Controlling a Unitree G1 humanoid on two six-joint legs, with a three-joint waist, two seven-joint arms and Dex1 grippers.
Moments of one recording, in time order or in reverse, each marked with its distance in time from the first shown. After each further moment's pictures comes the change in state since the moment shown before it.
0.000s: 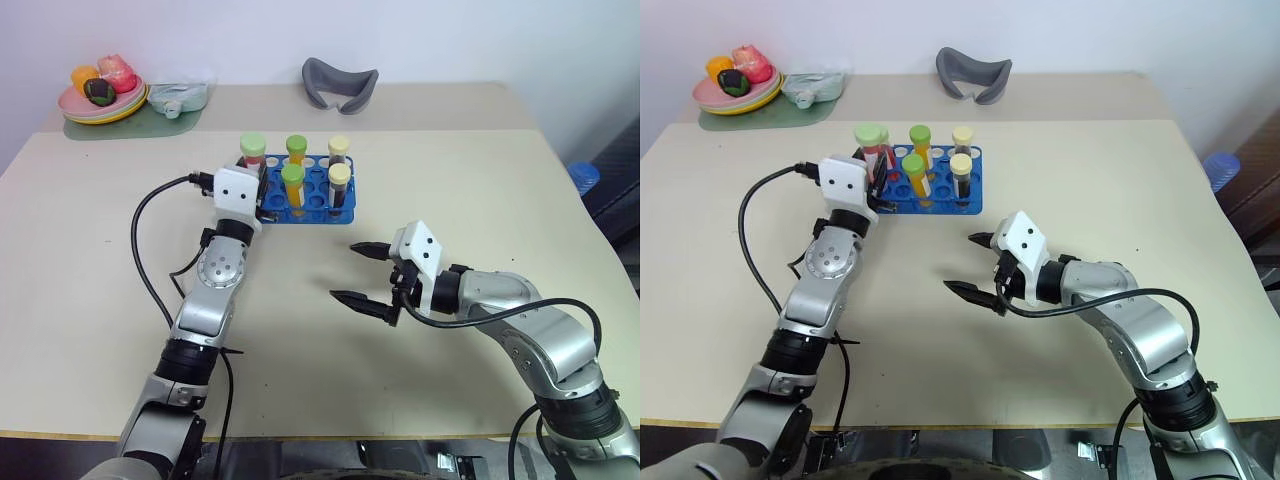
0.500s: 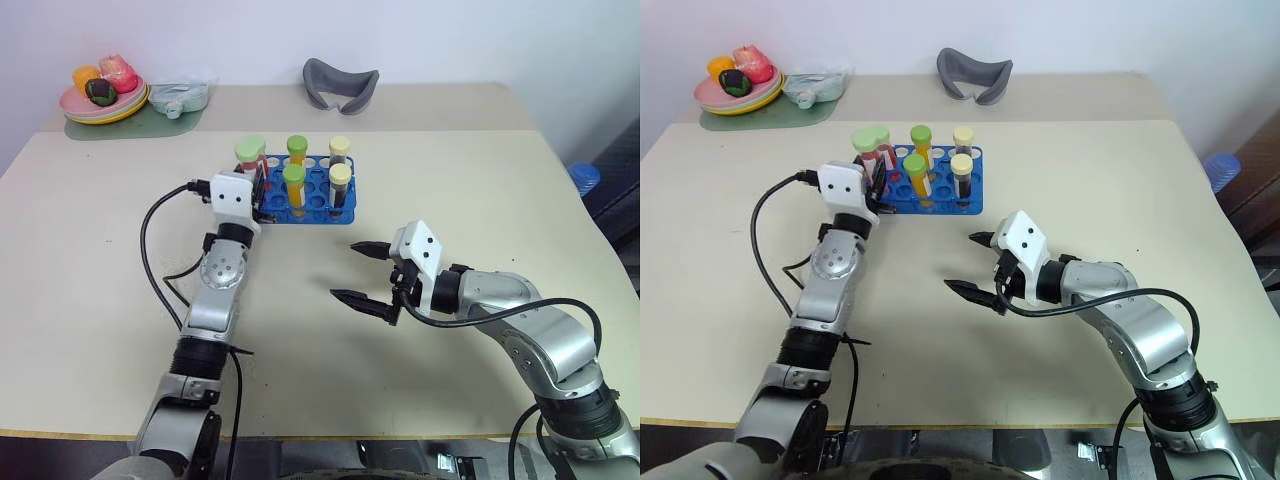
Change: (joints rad) left arm -0.041 -0.087 0.073 0.108 0.007 -0.085 -0.063; right arm 0.000 0.000 0.000 0.000 0.000 0.000 -0.008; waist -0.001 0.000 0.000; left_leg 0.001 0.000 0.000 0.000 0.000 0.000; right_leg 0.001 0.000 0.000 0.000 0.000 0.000
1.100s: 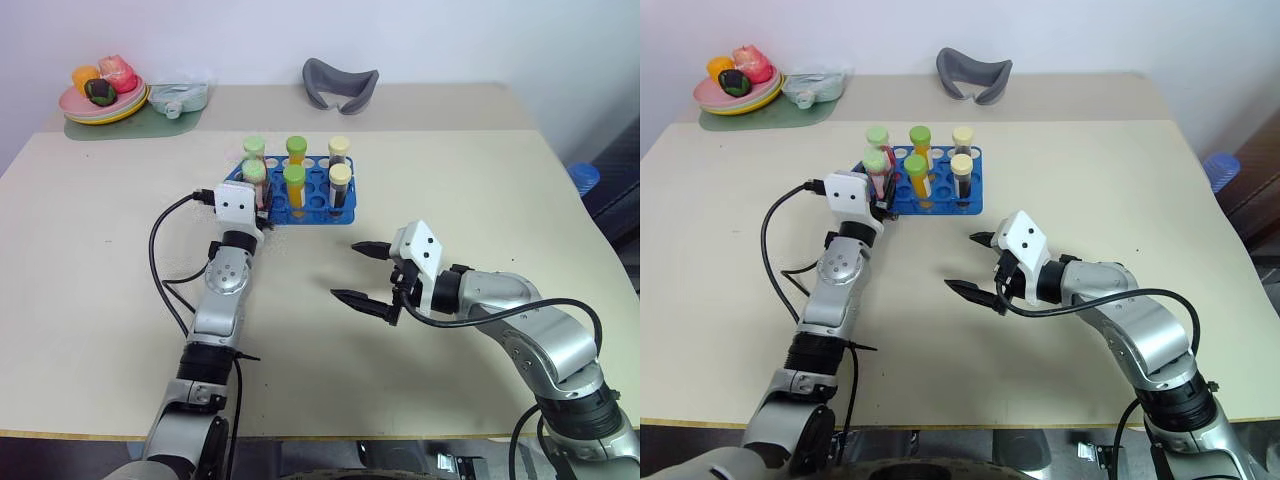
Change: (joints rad) left arm 0.042 -0.032 0.023 -0.003 0.013 0.015 -0.002; right arm 0.002 -0.003 0.000 -0.002 0.001 0.001 -0.003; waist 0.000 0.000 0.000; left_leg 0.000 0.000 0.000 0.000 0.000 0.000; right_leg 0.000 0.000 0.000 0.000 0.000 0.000
